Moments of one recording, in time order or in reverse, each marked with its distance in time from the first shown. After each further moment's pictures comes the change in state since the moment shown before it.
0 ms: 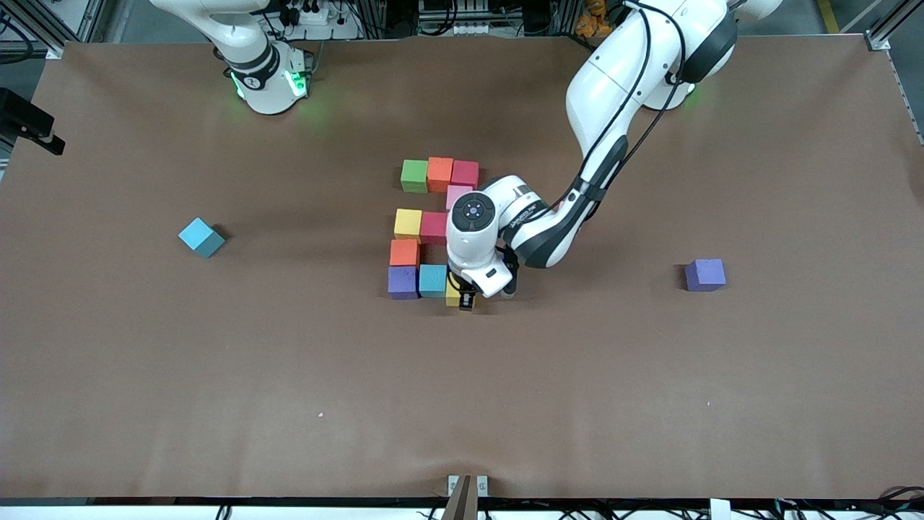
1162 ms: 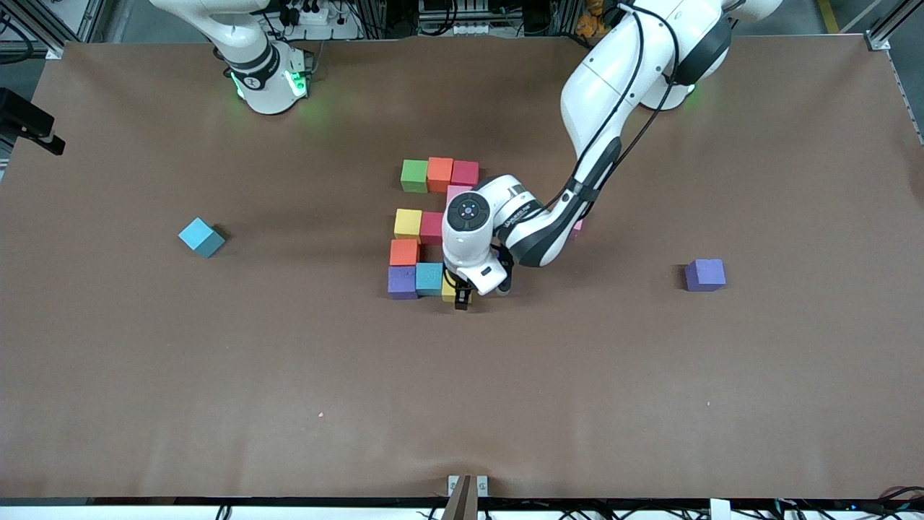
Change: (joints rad) left arm -0.020 0.024 0.001 0.012 -0.019 -0.007 -0.002; right arm 0.000 0.000 0.000 0.000 0.000 0.000 0.000
